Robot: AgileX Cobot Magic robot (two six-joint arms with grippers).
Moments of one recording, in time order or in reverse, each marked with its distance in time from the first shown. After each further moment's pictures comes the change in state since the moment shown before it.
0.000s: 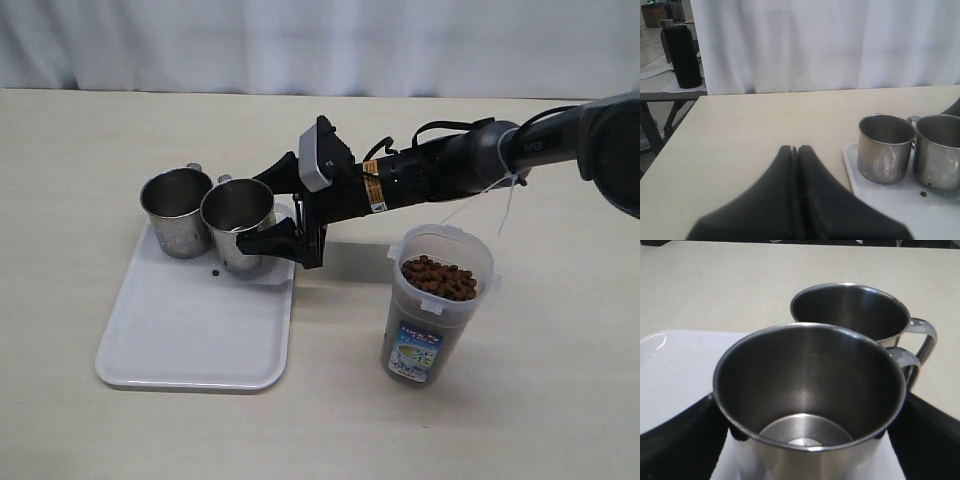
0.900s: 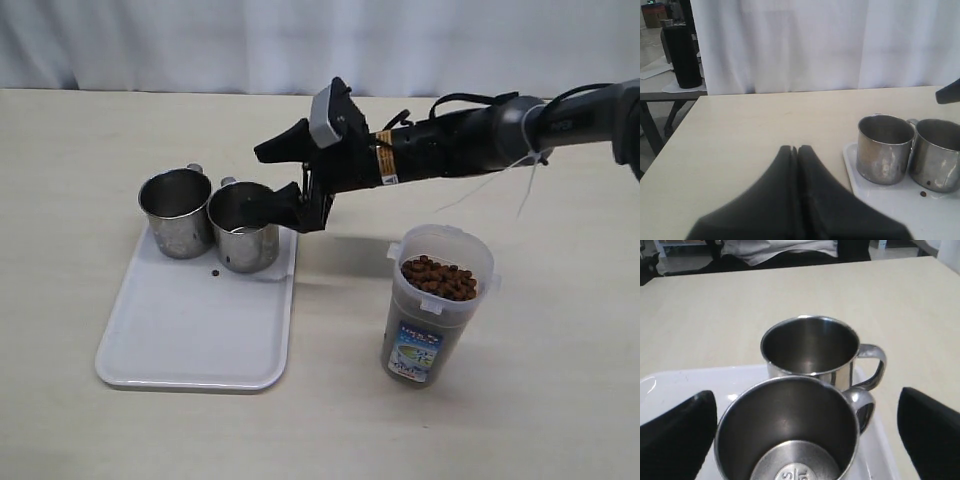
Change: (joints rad) left arm 0.000 0.000 0.000 0.000 0.000 0.000; right arm -0.026 -0.073 0.000 0.022 0.013 0.151
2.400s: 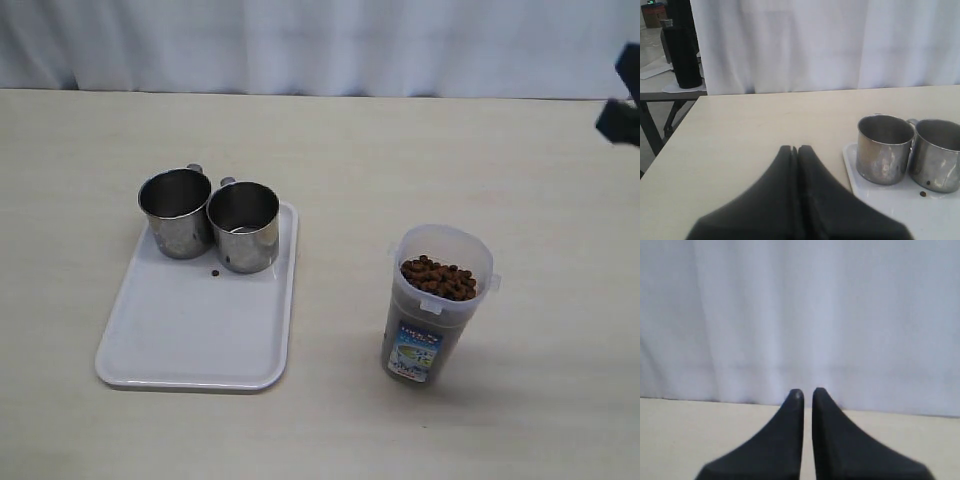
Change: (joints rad) left arm 0.000 0.000 0.000 0.000 0.000 0.000; right arm -0.375 -1.239 1.037 1.033 0.477 -0.397
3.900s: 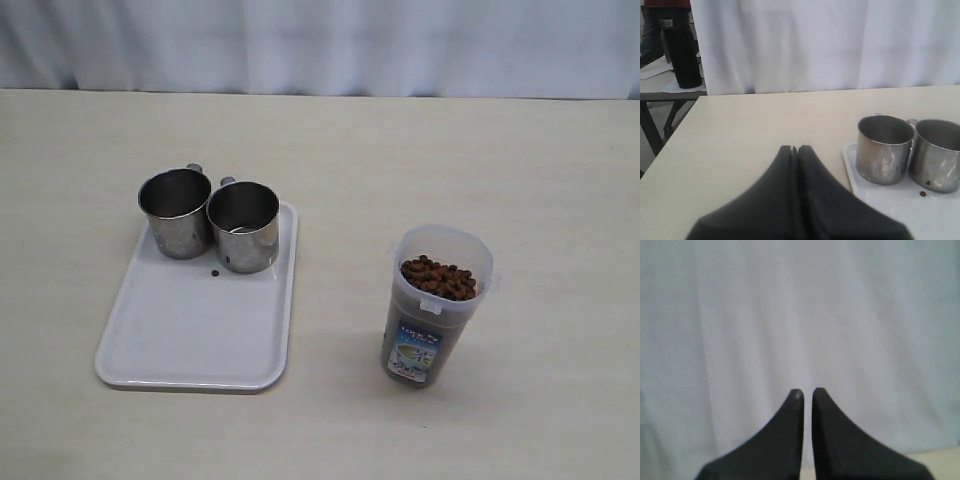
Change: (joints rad) left arm 0.000 0.000 0.000 0.000 0.002 0.000; right arm 0.030 -1.069 0.417 0.270 0.340 -0.048
